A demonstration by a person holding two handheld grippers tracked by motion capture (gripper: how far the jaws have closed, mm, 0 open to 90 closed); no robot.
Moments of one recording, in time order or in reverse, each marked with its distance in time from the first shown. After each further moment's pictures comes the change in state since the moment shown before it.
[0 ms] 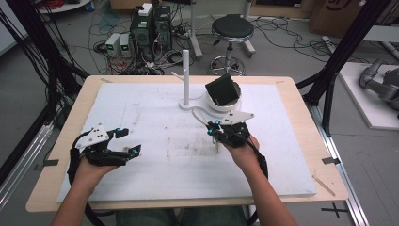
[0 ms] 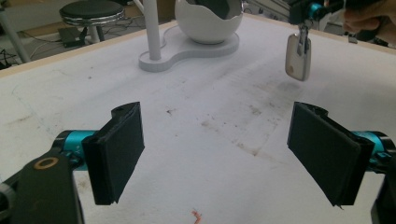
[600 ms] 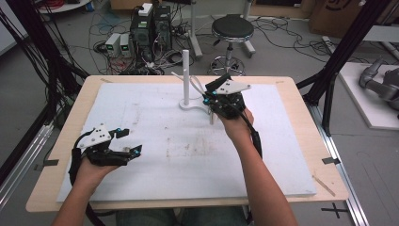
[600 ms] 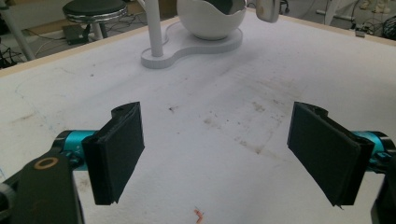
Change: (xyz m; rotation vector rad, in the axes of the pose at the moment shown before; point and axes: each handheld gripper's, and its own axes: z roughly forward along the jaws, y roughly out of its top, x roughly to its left) left arm -0.002 0.001 0.003 0.014 0.014 0.010; right arm -0.031 0.070 0.009 -0.087 -0.130 0.005
